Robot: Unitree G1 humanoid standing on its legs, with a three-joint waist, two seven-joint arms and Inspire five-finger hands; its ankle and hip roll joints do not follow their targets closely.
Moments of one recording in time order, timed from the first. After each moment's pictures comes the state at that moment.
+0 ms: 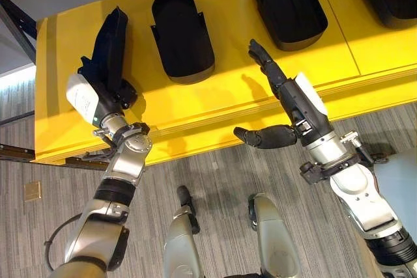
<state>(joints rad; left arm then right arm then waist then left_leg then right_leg) -0.70 0.49 -0.14 0.54 0.04 0.20 0.91 -0.29 -0.64 0.25 -0.35 0.14 -0.15 0.02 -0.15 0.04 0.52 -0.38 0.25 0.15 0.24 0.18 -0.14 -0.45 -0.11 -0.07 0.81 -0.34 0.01</state>
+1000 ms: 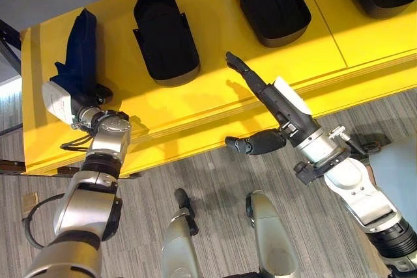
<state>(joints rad) -0.93 0.58 -0.15 0.96 -0.24 0.15 0.90 -0.35 -0.72 0.34 -0.35 0.14 -0.10 0.05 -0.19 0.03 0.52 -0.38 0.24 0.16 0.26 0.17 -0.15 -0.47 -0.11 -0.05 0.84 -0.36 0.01</state>
